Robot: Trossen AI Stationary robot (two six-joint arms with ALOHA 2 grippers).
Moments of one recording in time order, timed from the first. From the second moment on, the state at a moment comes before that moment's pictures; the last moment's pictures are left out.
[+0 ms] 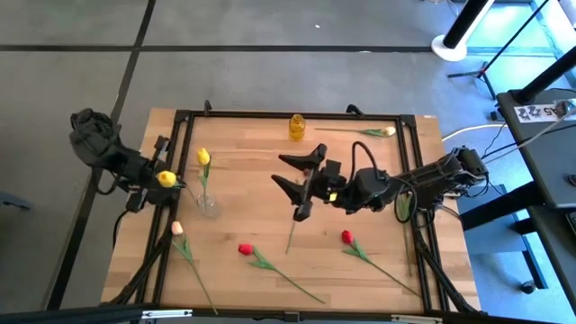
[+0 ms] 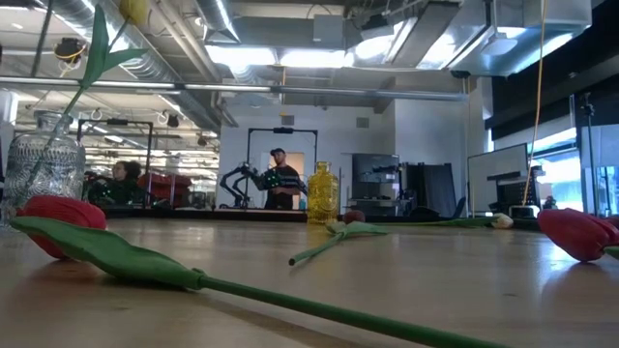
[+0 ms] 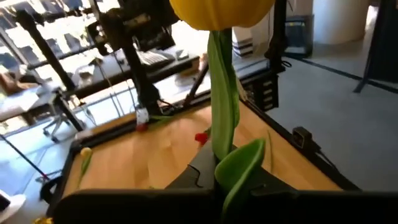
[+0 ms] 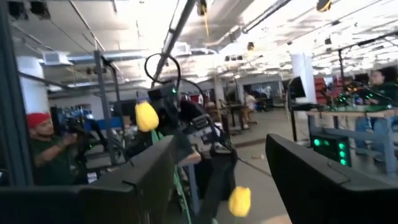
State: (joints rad) left arm -0.74 0.55 1.11 -0.82 -0.48 0.12; right arm 0.30 1.63 1.36 0.68 0.54 -0.05
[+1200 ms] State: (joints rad) left arm -0.74 0.33 0.81 -0.82 -0.46 0.01; right arm 0.31 1.63 1.36 0.44 0.67 0.09
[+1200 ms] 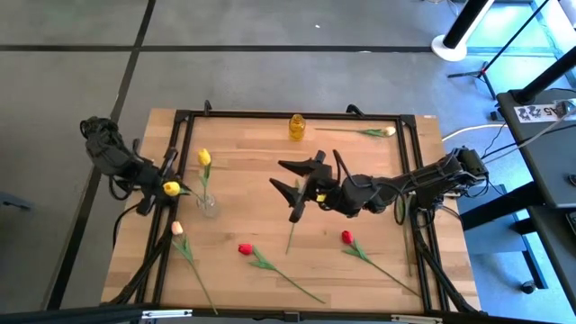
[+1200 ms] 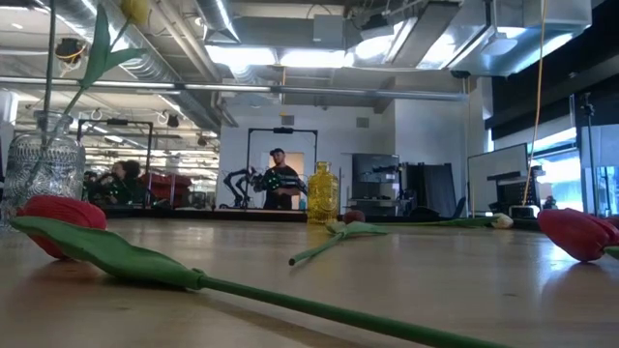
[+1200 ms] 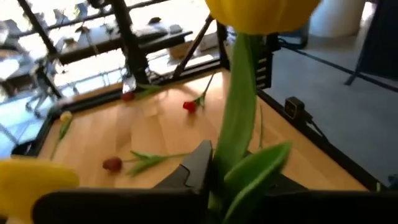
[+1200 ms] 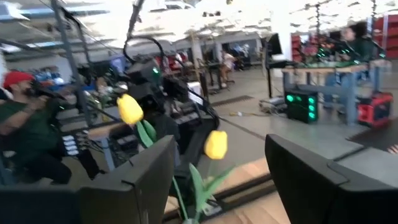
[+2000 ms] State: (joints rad) left arm -0.74 0.62 1.02 -1.37 -0.01 -0.79; right arm 0.31 1.62 1.36 0.28 0.82 0.13
